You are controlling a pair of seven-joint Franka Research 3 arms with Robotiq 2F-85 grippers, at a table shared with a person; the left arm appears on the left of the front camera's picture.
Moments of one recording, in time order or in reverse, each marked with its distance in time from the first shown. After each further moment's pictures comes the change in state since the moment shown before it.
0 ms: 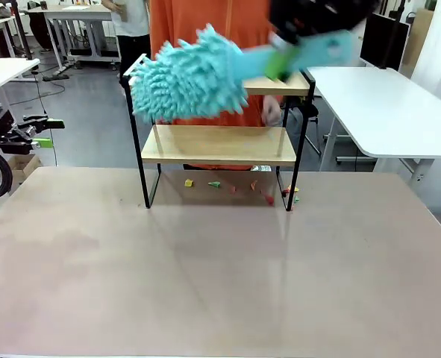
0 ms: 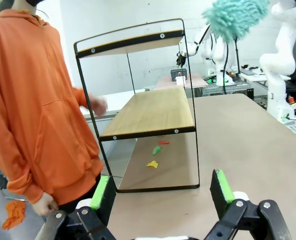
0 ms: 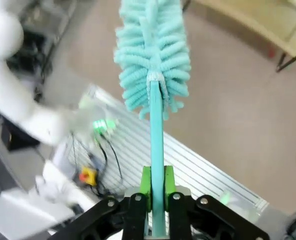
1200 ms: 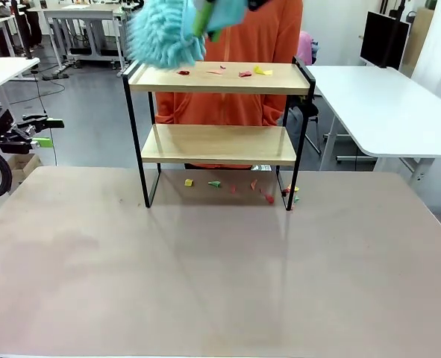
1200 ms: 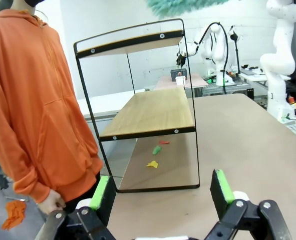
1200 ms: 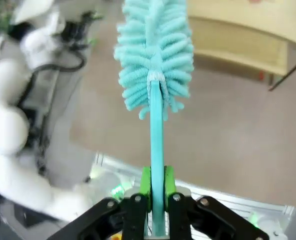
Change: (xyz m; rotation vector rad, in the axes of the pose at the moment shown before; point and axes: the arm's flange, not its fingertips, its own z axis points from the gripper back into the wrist) left arm 0.000 0.000 0.000 0.000 0.000 0.000; right arm 0.065 0.062 -0.026 -0.133 -0.215 -0.274
